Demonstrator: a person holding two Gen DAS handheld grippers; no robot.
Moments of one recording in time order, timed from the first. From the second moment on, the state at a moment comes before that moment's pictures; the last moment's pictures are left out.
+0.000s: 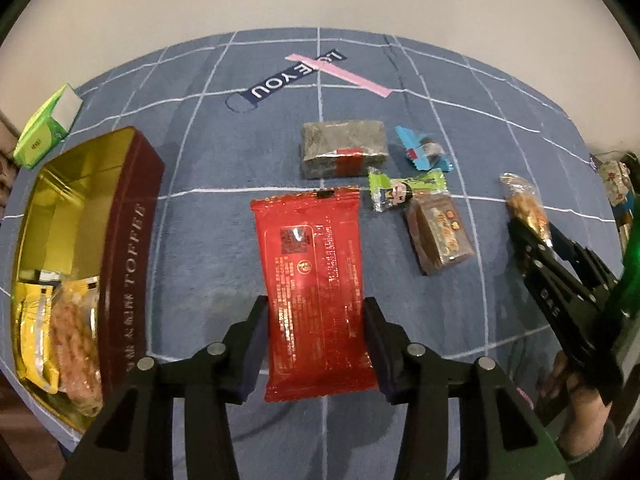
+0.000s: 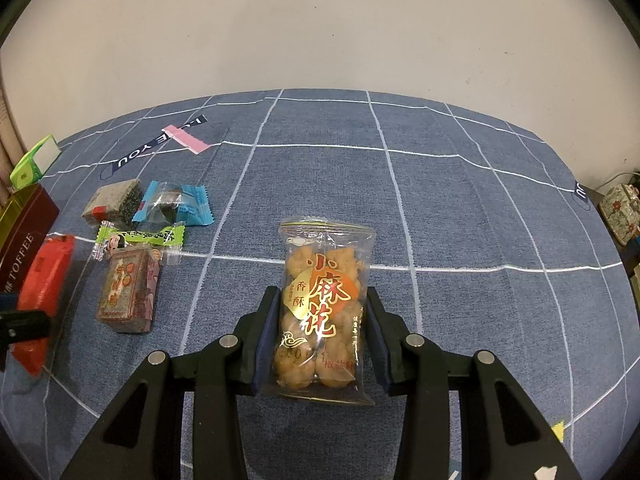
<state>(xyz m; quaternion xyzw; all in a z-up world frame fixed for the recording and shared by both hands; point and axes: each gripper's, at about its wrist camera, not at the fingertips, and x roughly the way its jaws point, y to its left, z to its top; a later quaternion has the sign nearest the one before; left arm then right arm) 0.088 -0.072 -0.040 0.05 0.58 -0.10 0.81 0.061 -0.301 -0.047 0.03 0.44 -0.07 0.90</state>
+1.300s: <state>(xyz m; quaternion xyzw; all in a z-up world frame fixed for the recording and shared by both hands) 0.081 0.096 0.020 0.06 0.55 0.02 0.84 0.060 -0.302 -0.046 0.02 0.43 -0.07 0.90</state>
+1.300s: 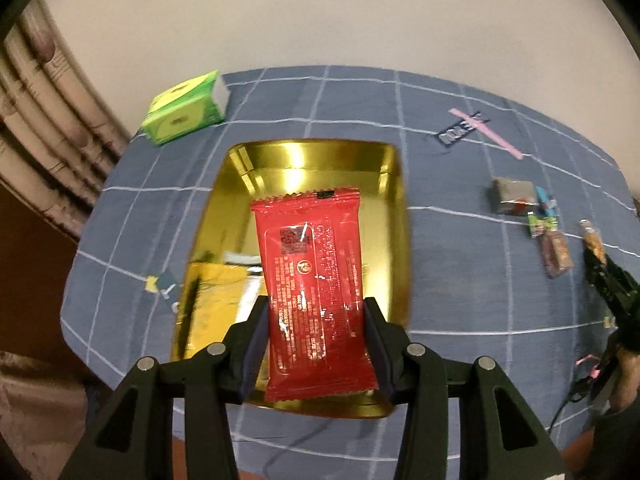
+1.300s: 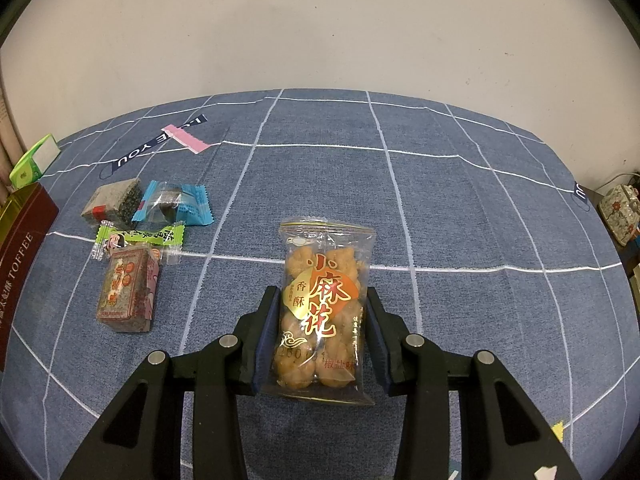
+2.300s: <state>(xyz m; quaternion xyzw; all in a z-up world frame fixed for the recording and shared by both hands) 0.087 0.148 -0.023 0.09 0.59 0.05 0.80 0.060 -0.301 -0.047 0.02 0.43 -0.07 0.90</state>
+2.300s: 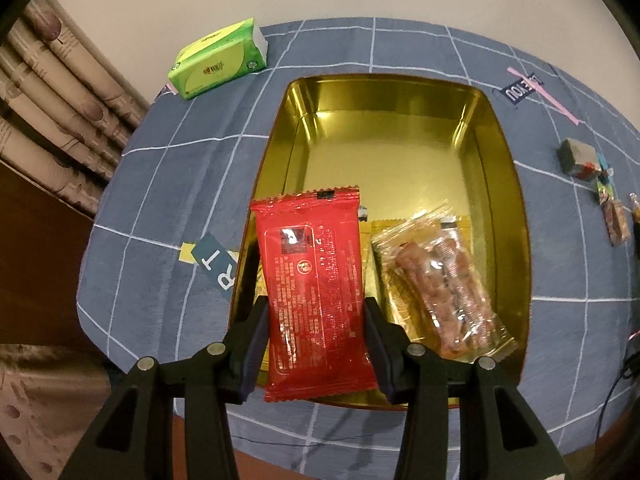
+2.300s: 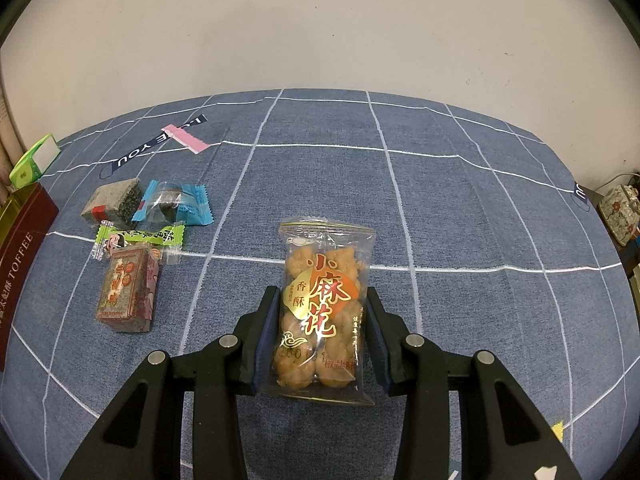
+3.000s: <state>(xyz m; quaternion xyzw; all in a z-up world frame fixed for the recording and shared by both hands) 0.077 0.155 -0.019 0.09 0.55 0.04 0.83 0.059 -0.304 -0.047 0.01 0.43 -0.08 0.90</state>
